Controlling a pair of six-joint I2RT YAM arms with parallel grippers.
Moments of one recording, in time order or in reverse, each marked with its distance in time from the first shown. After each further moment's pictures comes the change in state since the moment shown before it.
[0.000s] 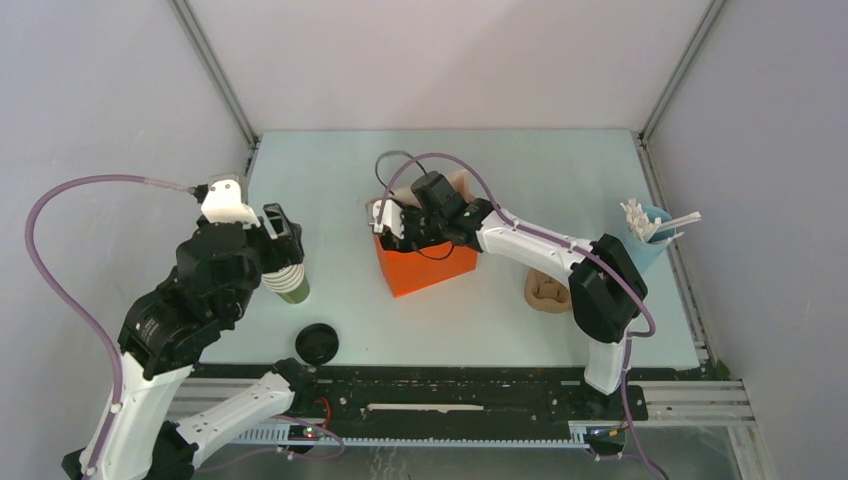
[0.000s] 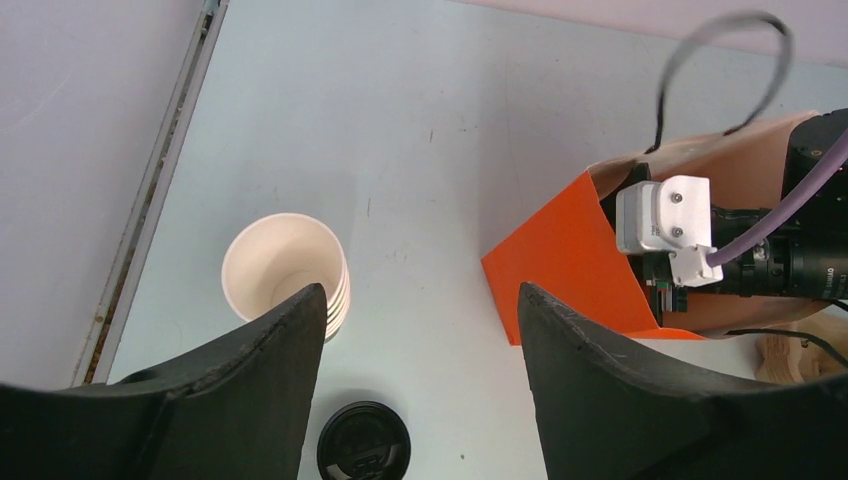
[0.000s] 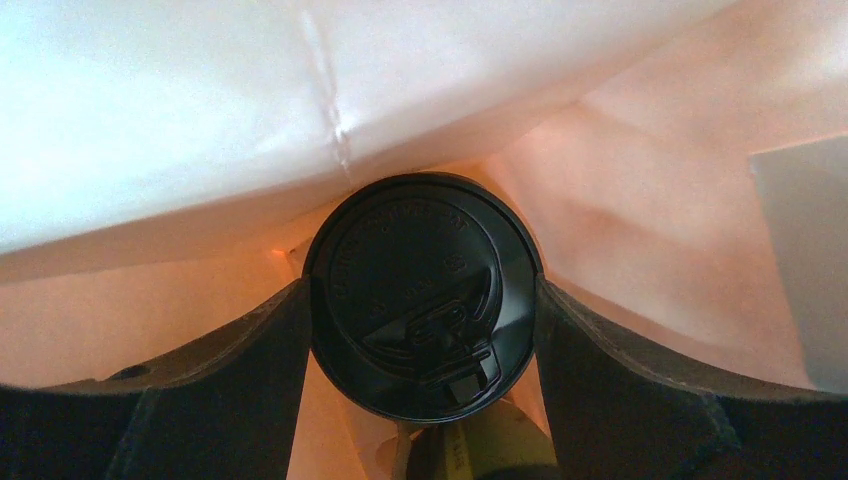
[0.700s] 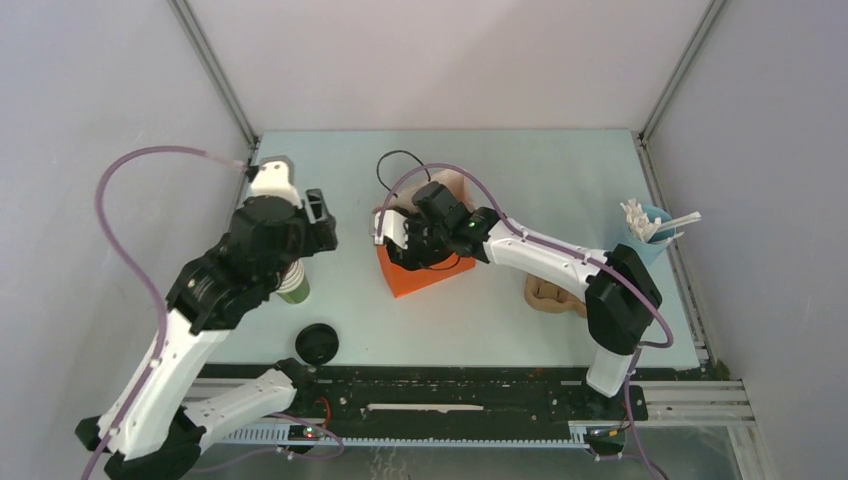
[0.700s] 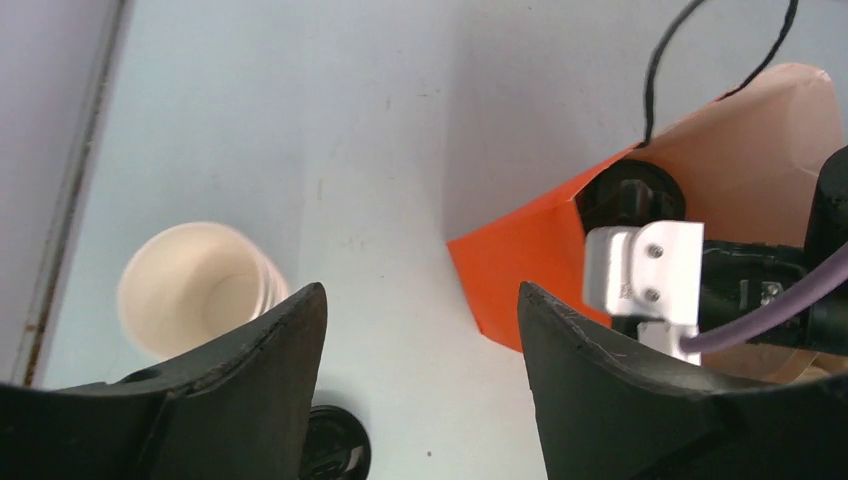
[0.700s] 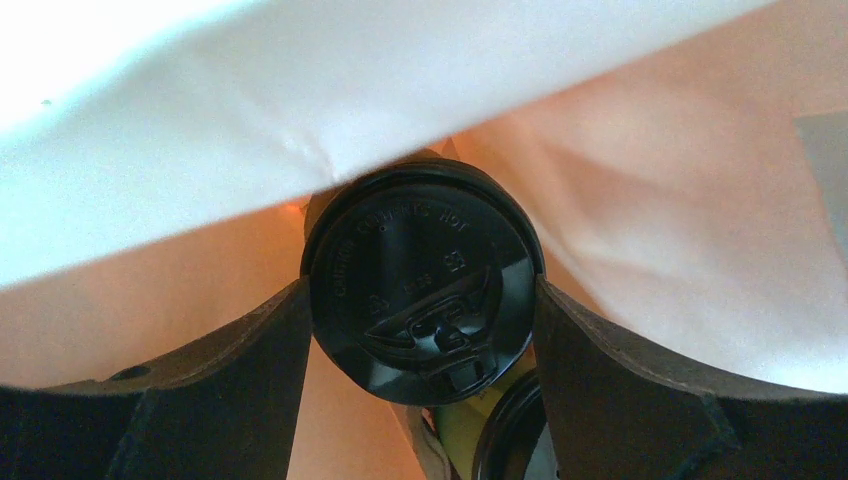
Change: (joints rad) left arm -0.001 0.150 -0.052 0.105 0.104 -0.033; right arm 0.048 -0.099 -0.074 -0.036 0.142 0.013
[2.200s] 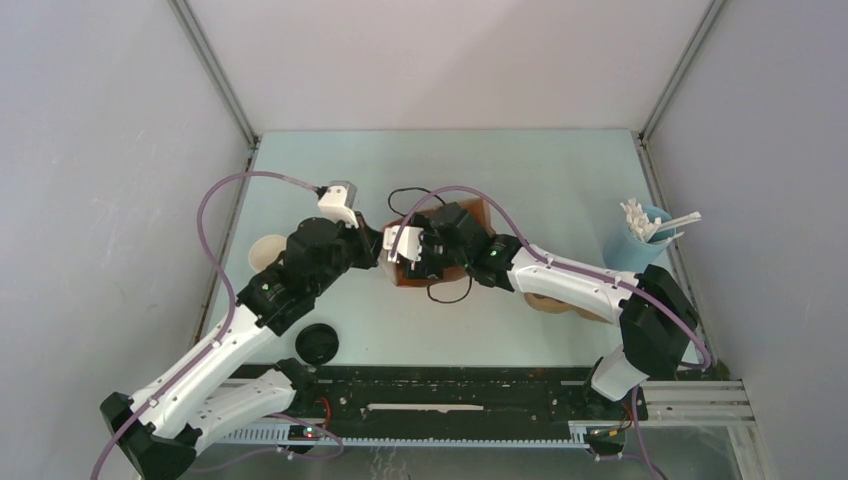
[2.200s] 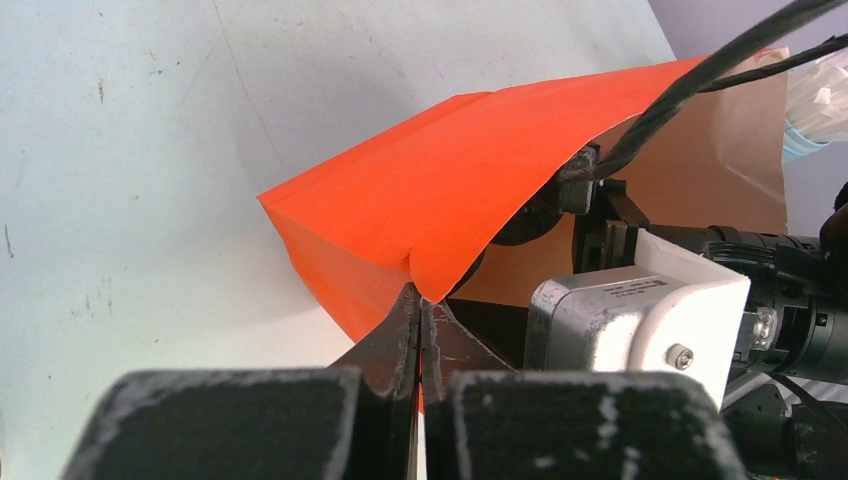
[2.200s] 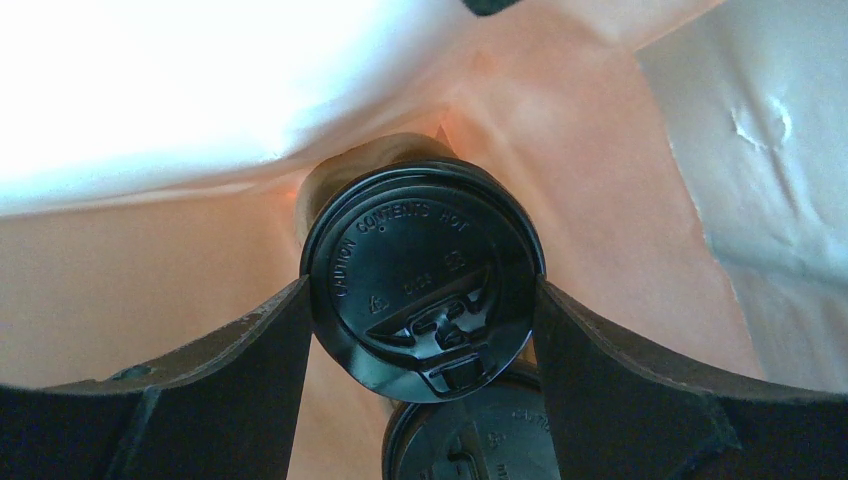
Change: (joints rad) left arm -0.042 -0.063 -0.502 0.603 0.339 -0.035; right arm 0.039 -0.193 -0.262 0.249 0.243 -0.069
